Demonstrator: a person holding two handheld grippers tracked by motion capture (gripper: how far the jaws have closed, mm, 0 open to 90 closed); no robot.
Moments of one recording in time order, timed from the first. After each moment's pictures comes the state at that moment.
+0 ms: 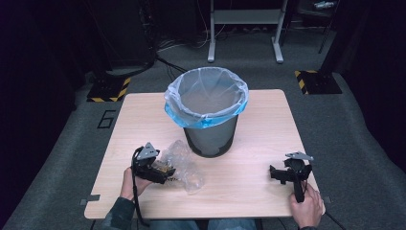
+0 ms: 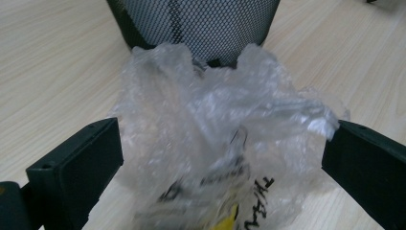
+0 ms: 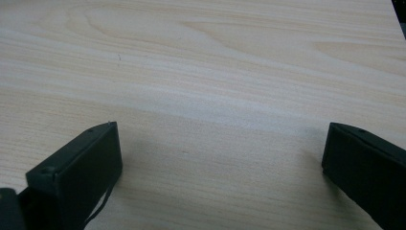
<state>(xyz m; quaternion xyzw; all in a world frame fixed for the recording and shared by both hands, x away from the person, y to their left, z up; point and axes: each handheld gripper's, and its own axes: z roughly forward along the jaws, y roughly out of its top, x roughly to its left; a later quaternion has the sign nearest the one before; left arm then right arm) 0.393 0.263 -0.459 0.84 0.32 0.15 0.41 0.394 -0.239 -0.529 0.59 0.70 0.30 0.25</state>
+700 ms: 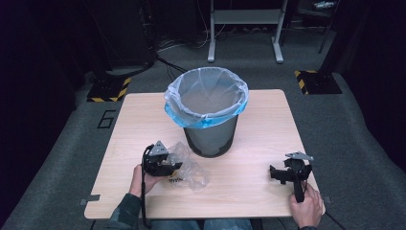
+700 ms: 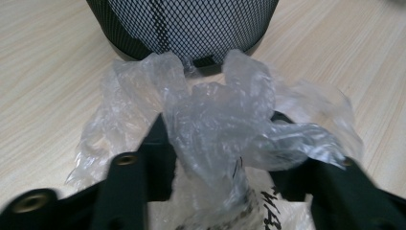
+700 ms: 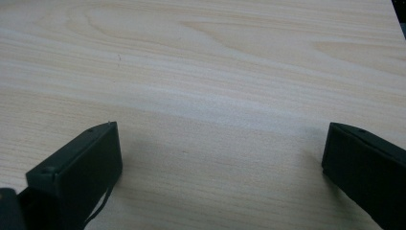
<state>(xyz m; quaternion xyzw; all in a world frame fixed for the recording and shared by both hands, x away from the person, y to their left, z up) 0.407 0.242 -0.470 0.85 0.33 0.13 0.39 0.394 -0.239 -0.529 0.59 0.70 0.30 0.25</state>
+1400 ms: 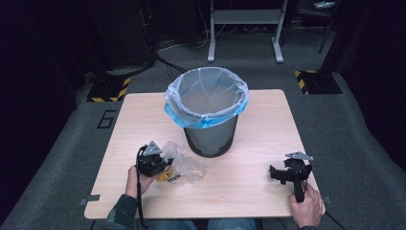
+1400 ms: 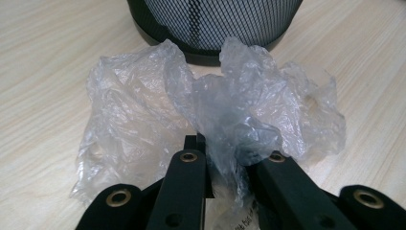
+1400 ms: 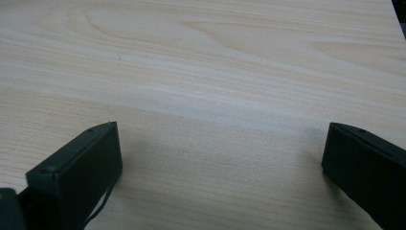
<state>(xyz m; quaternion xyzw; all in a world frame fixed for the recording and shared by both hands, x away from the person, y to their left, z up) 0.404 0.263 -0.468 0.84 0.36 0.15 0.39 0.394 -0.239 -0.529 0.59 0.70 0.30 0.25</state>
